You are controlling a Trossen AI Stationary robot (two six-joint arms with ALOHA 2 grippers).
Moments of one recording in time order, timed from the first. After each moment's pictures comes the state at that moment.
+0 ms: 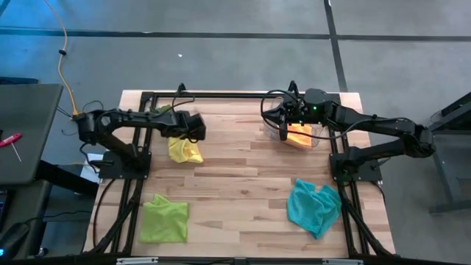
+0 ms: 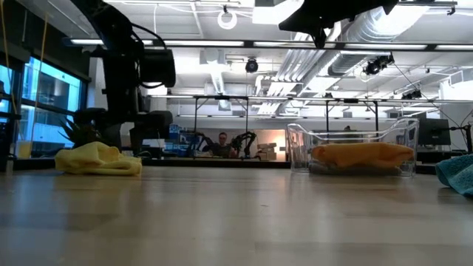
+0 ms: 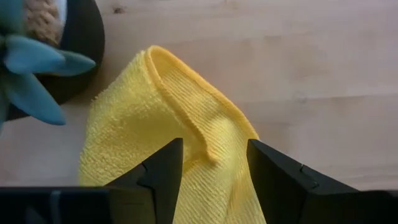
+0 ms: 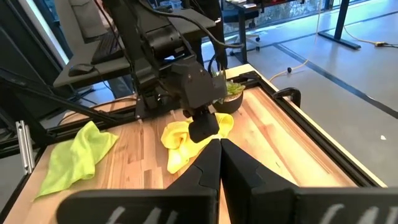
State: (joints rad) left arm 0.51 1.50 0.76 -0.68 -0.35 -1.08; right arm -0.32 1.11 0.92 -0.05 -0.16 0.13
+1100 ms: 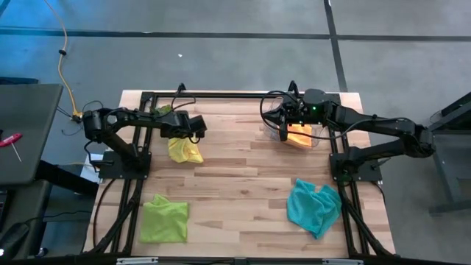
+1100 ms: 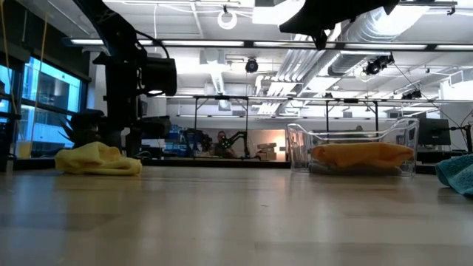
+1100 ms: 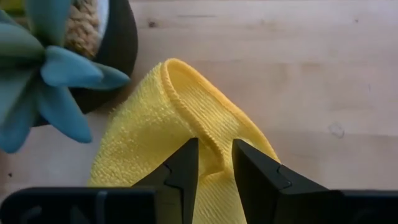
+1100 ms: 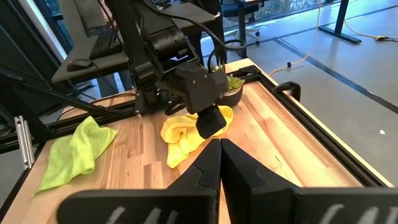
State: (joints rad) left arm 0.52 1.56 0.76 -0.68 -0.46 -1.18; right arm -0.32 1.11 0.92 -0.07 -0.16 0.13
